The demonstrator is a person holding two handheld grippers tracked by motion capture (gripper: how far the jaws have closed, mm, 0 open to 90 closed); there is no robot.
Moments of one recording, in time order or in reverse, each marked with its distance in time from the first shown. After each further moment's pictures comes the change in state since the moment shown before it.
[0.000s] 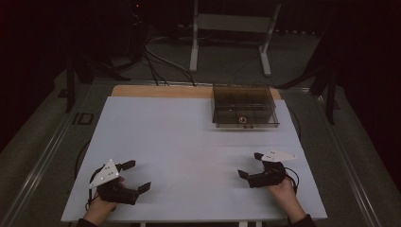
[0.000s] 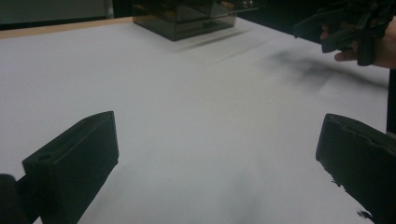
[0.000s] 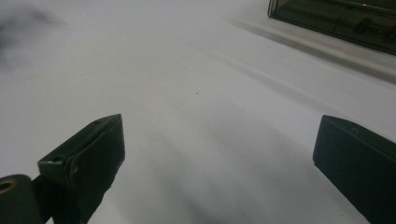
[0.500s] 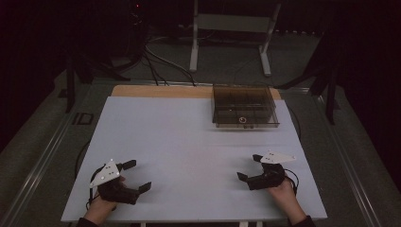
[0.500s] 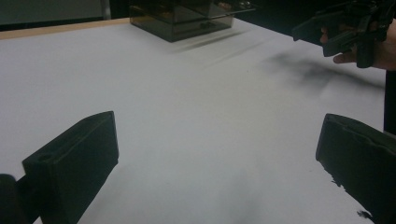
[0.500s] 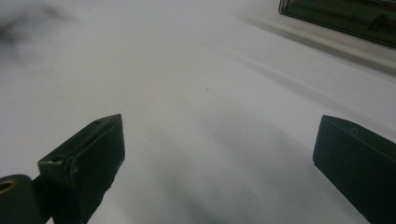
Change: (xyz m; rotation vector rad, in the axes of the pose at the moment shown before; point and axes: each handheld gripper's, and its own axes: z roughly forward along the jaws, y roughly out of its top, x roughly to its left) left arm 0.001 0.001 0.002 0.000 -0.012 0.004; right arm 0.005 -0.001 -0.001 0.005 0.023 -0.006
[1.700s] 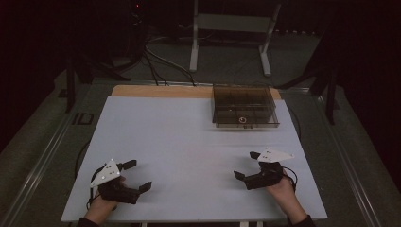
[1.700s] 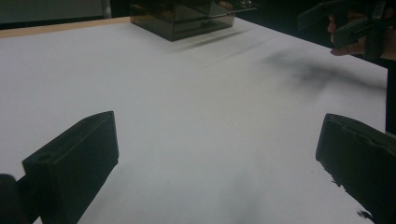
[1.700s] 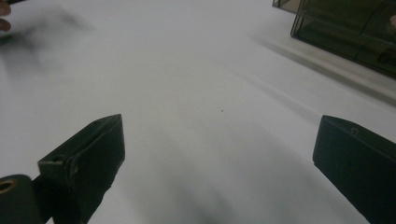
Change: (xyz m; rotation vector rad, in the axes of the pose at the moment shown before) left arm 0.000 0.000 0.001 -0.001 0.004 -0.002; right arm 0.013 0.021 -0.005 -0.013 0.017 -0.046
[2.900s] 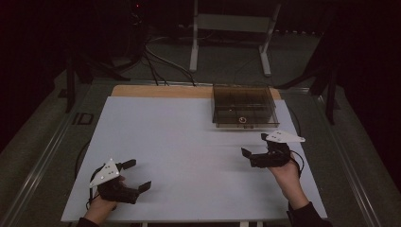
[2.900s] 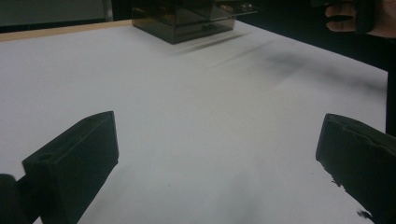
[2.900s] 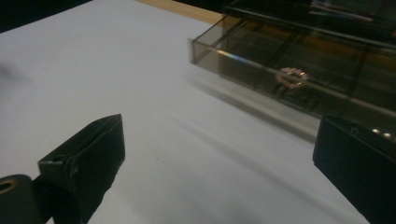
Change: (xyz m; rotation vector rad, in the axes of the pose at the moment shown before) left arm 0.000 0.000 -0.001 0.000 0.003 0.000; right arm -0.030 0.039 -0.011 -0.061 -0.192 0.064
